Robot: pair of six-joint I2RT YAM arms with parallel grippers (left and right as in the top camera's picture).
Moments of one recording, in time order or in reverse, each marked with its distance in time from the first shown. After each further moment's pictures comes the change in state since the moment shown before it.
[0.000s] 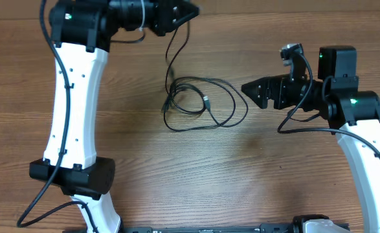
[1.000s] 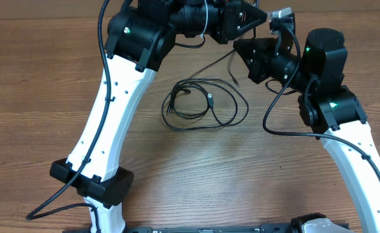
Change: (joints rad) left arm -0.257 0.000 0.004 0.204 -0.117 -0.284; right arm 0.150 0.000 -0.001 0.536 0.165 0.223
